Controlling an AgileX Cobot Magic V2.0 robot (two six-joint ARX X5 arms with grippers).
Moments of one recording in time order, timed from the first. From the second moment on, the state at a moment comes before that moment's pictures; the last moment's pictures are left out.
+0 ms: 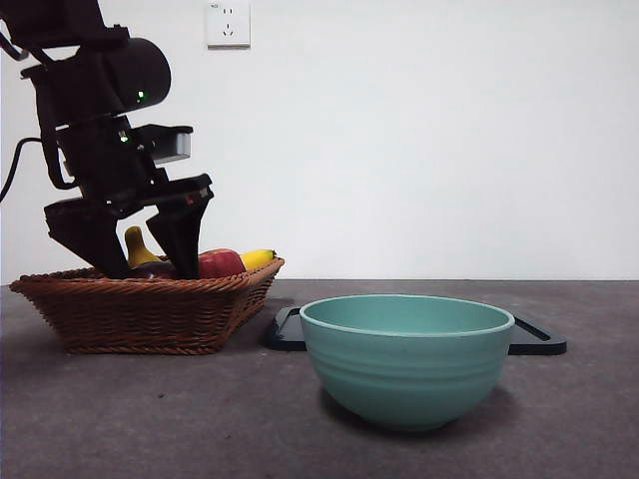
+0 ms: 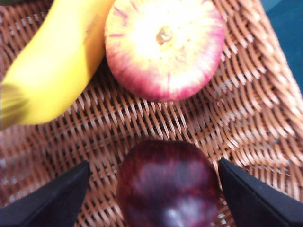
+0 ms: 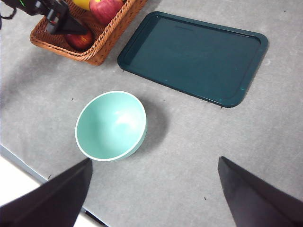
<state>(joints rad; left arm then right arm) -0.32 1.77 1.27 -0.58 0.11 0.06 0.10 0.67 0.98 -1.08 -0.47 -0.07</state>
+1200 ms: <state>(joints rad) -0.77 1.44 1.28 -0.66 0.16 0.03 0.10 0.67 0.98 -1.08 -0.47 -0.07</state>
